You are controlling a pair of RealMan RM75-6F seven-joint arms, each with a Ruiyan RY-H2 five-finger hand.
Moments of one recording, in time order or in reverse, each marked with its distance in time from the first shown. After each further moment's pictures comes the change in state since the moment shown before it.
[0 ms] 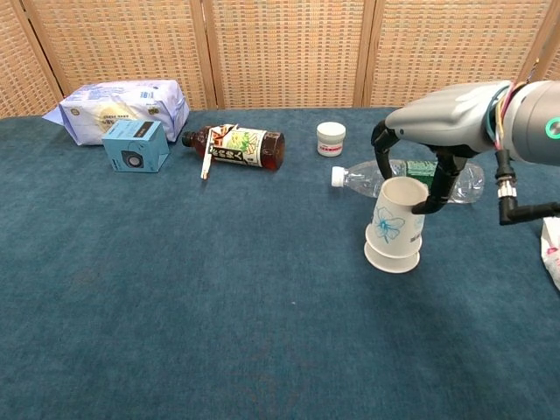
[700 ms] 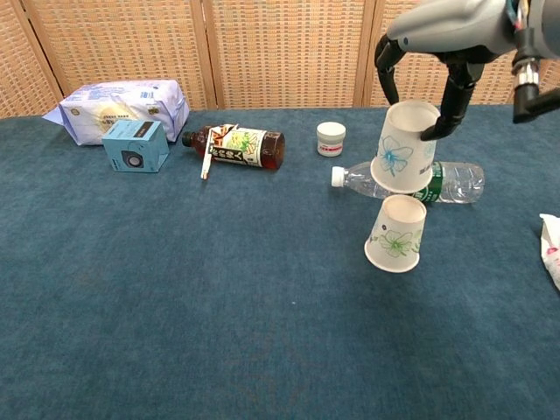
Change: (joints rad) left arm 0.007 0.011 -0.001 0.000 0.005 0.017 -0.031; right arm 0.104 0.143 0.090 -0.246 0.148 0.194 -0.210
